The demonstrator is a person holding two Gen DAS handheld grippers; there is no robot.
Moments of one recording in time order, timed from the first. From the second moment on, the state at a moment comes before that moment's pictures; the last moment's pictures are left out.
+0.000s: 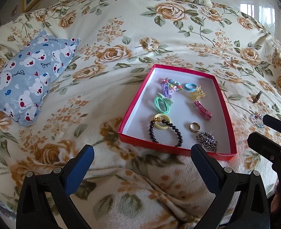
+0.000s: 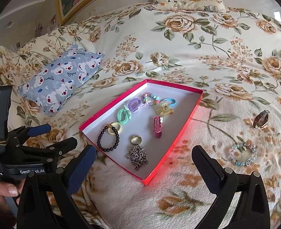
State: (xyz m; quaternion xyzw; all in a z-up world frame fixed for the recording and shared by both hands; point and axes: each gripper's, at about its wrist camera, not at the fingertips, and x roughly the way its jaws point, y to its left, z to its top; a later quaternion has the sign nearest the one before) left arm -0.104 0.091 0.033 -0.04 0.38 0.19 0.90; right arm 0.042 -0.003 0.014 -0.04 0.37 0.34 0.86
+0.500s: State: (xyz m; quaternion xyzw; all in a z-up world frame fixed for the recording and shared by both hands) left arm -0.103 0.089 0.033 -0.04 0.38 0.19 0.90; right arm 0.042 -0.003 0.014 -0.04 0.38 0.34 0.86
